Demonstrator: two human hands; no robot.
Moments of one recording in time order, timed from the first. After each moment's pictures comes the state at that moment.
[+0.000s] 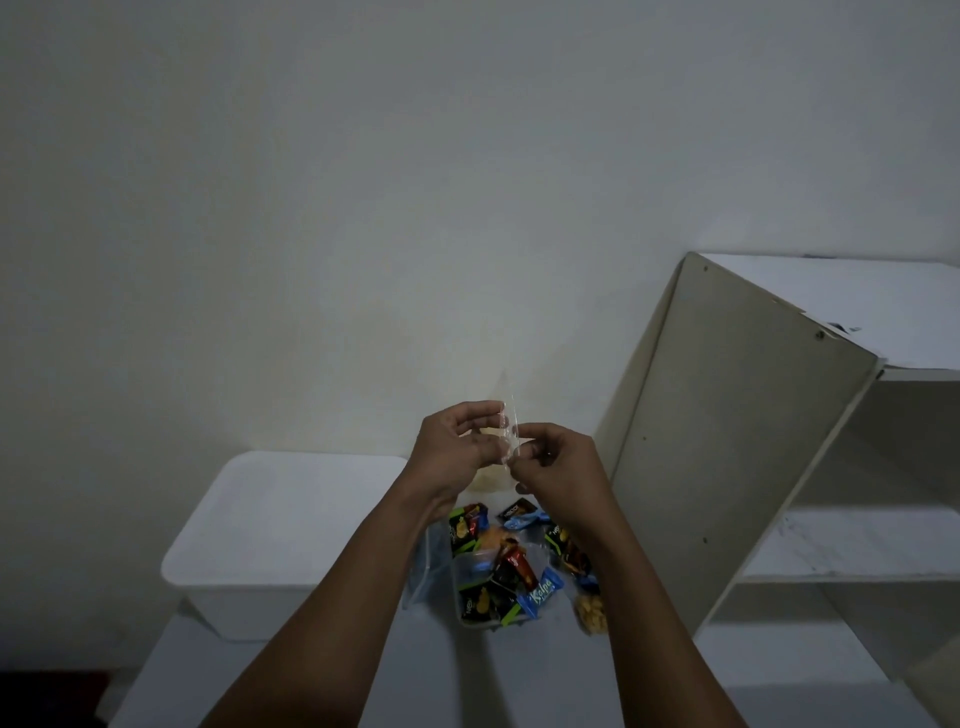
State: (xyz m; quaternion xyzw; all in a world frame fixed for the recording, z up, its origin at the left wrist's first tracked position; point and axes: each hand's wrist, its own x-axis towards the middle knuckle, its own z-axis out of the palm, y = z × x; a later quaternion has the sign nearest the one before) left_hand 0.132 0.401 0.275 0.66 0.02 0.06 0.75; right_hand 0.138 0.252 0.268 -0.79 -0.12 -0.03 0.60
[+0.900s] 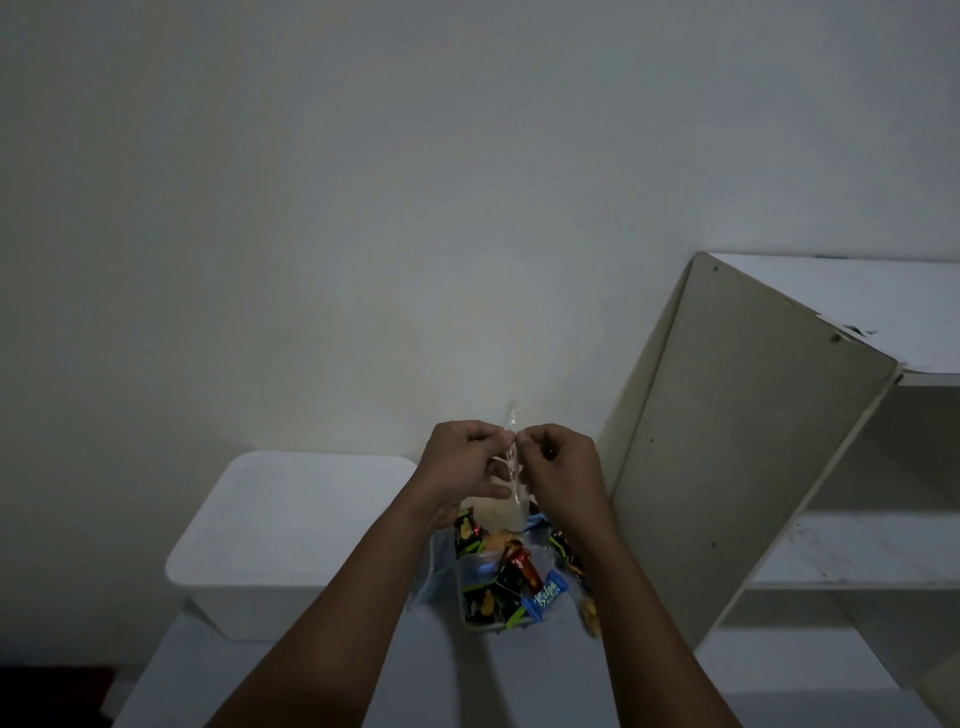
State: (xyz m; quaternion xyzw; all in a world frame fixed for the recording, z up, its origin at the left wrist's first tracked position) left_hand 0.136 0.397 0.272 0.66 0.08 -0.01 0.75; right_hand 0.148 0.263 0.258 -0.82 -0.10 -0.11 0.56
